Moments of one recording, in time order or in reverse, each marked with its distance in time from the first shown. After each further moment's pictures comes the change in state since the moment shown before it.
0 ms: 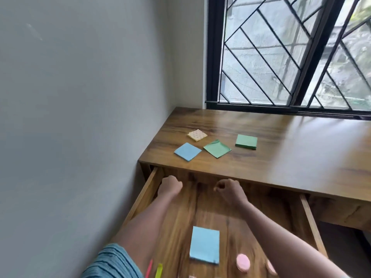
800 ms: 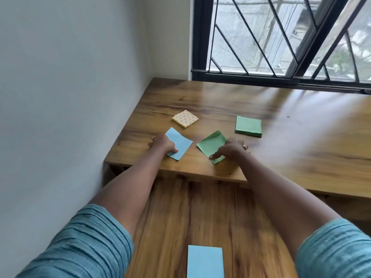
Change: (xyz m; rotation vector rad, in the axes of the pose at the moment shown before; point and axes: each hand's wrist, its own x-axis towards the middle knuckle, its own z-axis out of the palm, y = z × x) left_hand 0.200 0.068 0.002 0.152 -0.145 -0.053; right_hand 0.200 0.010 -0.010 -0.183 -0.153 0.553
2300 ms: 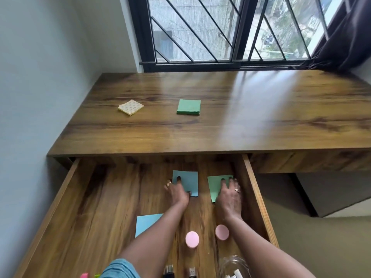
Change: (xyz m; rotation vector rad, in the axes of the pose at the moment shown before) left_hand -0.191 0.027 0.254 -0.072 -0.064 0.157; right_hand -0.115 0.265 0.100 -0.057 0.340 -0.066
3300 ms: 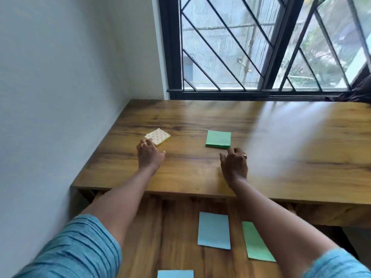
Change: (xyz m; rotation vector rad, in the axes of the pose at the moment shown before) left_hand 0.171 0.012 -0.223 0.186 0.492 0.179; right_hand 0.161 -0.155 -0.087 0.225 0.356 -0.158
